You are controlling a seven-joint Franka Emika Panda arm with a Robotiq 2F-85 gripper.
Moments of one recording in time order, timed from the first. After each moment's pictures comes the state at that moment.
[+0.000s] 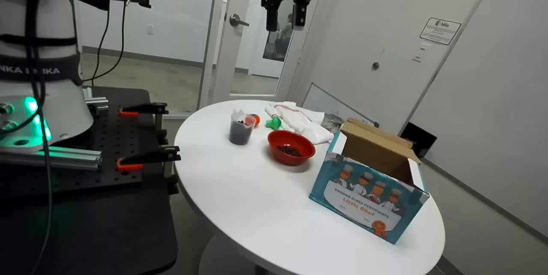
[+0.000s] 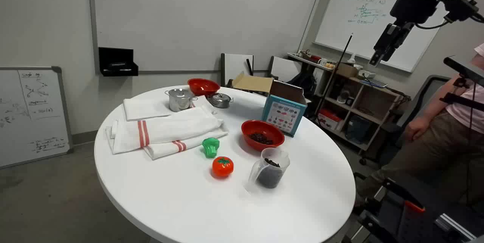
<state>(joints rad) -0.20 -0.61 -0.07 -2.69 -0.32 2.26 -0.06</state>
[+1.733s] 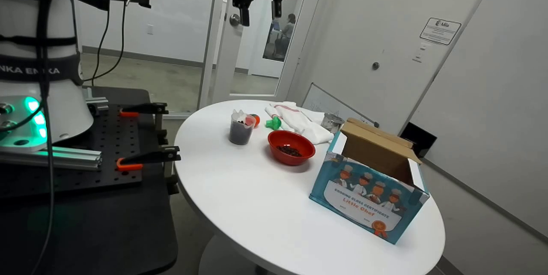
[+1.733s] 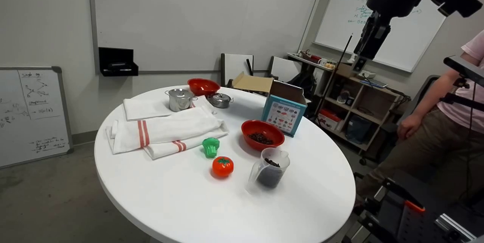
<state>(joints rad) -0.01 -0.58 0.16 -2.69 -0.37 2.22 -0.04</state>
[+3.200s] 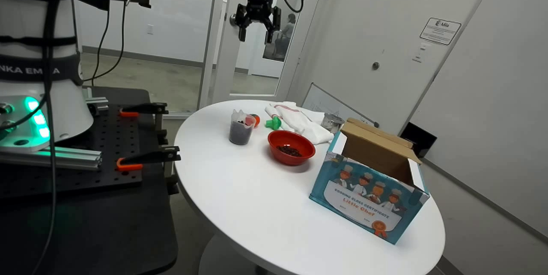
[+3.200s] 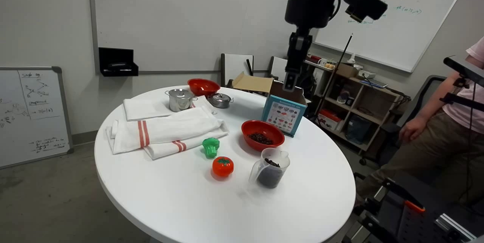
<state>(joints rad) 0.15 -0.08 0.21 -2.35 -0.25 2.20 0.00</state>
